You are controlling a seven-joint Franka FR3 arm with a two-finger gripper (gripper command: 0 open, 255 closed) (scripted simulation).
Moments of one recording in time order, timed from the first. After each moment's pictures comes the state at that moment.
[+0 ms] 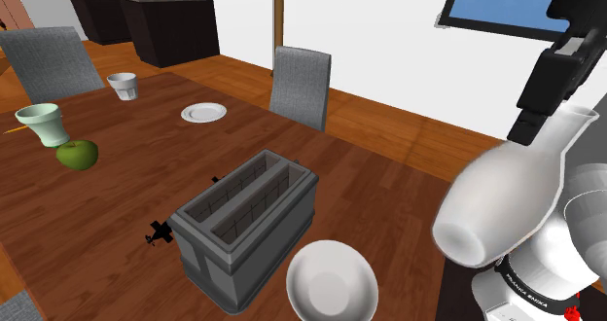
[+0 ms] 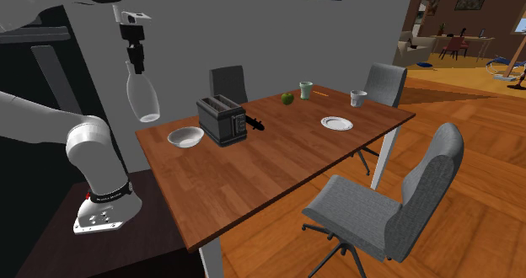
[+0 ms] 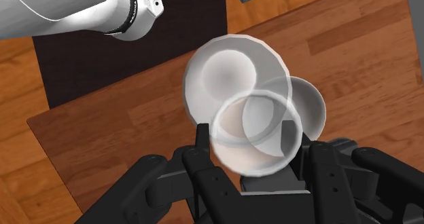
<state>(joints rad) 0.27 -0.85 0.32 -2.13 0.29 1.25 0.60</state>
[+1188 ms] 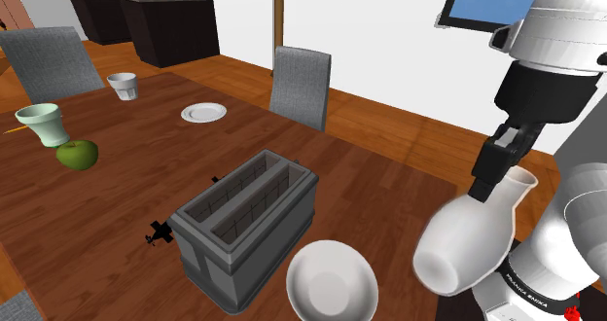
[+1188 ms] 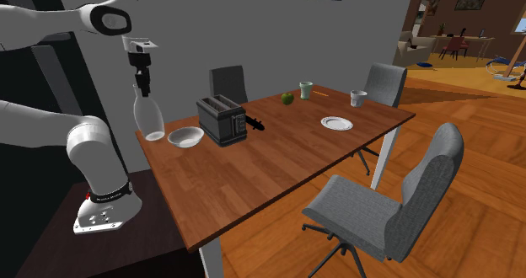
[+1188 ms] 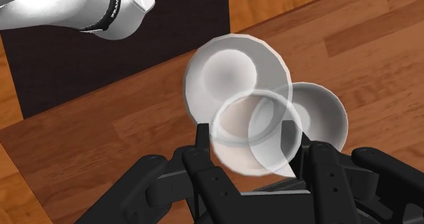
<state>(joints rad) 0.29 -0.95 0.37 -2.43 0.33 1.45 0.57</state>
